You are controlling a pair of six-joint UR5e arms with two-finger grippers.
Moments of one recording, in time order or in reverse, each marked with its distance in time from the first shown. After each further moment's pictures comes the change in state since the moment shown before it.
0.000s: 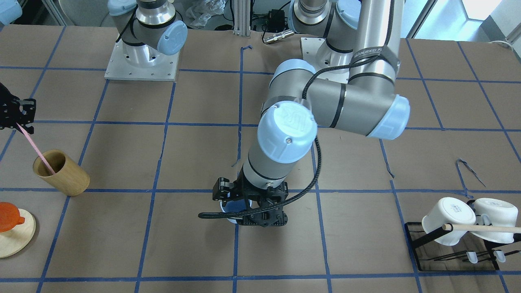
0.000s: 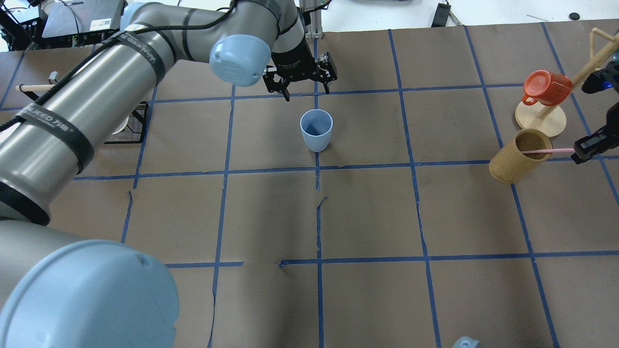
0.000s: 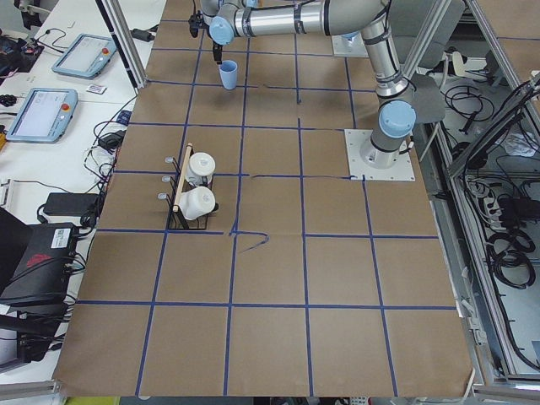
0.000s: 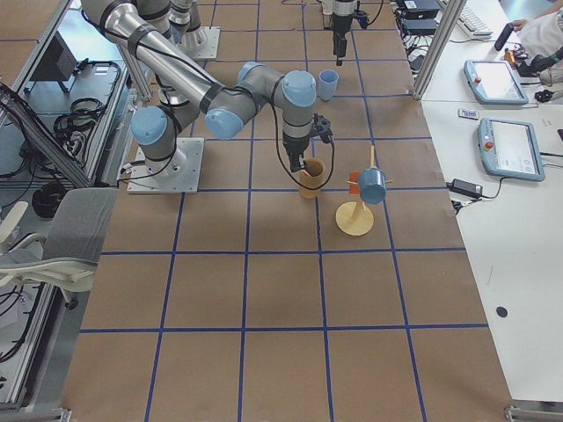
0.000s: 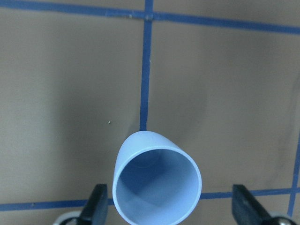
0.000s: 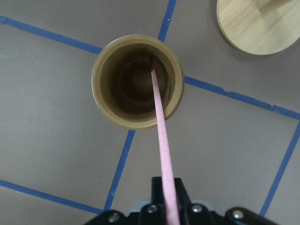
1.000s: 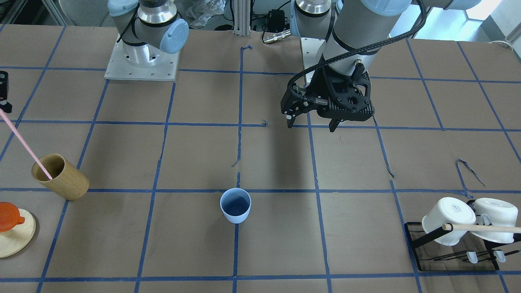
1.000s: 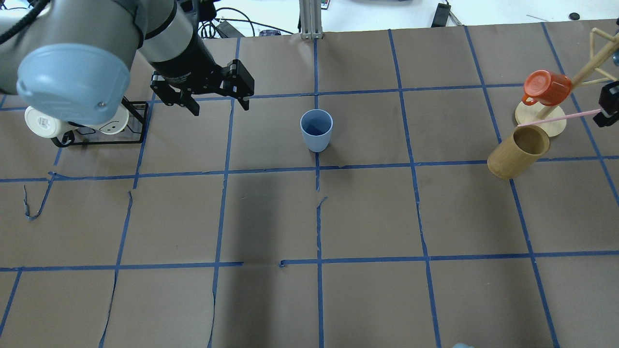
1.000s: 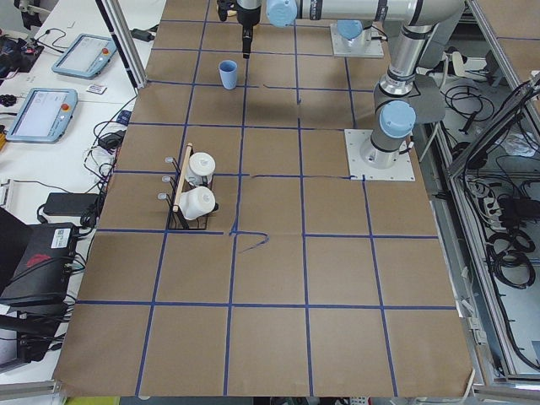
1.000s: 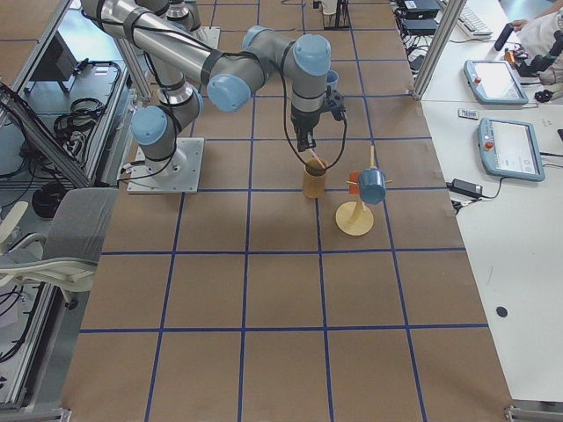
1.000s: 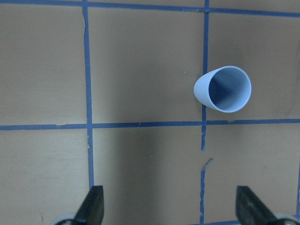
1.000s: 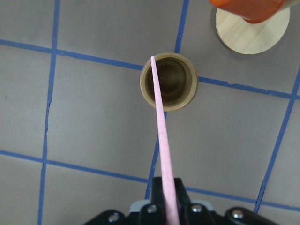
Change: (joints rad) left arm 0.148 0.499 -0.374 -0.089 0.091 0.147; right arm 0.108 -0.004 -0.344 0.445 -0.007 0.246
